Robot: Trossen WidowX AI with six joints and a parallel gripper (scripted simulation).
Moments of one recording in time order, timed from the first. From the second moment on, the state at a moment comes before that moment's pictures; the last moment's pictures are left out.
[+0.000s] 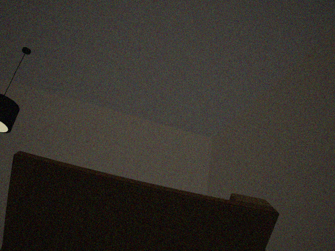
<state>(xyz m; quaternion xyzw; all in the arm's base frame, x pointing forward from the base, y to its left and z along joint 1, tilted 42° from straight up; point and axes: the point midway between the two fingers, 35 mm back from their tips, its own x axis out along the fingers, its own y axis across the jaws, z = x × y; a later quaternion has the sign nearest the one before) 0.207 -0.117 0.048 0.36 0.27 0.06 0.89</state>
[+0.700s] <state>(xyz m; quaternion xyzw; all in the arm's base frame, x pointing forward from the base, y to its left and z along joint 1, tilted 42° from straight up) 0.211 -0.117 0.068 0.26 0.28 0.12 0.92</state>
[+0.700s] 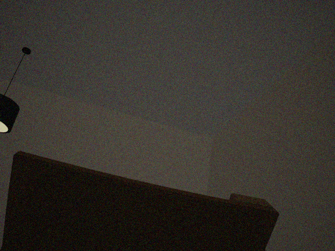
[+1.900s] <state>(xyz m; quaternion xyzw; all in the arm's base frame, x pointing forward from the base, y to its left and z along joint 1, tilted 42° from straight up) 0.205 -0.108 0.203 -0.30 0.09 0.31 0.90</state>
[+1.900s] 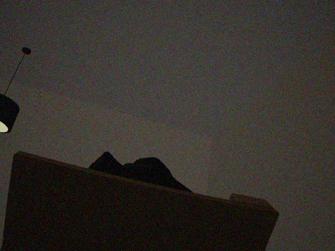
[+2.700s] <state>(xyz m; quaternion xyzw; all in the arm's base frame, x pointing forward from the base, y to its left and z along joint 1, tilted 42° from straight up) 0.247 -0.131 0.236 -0.32 0.21 0.39 0.84</state>
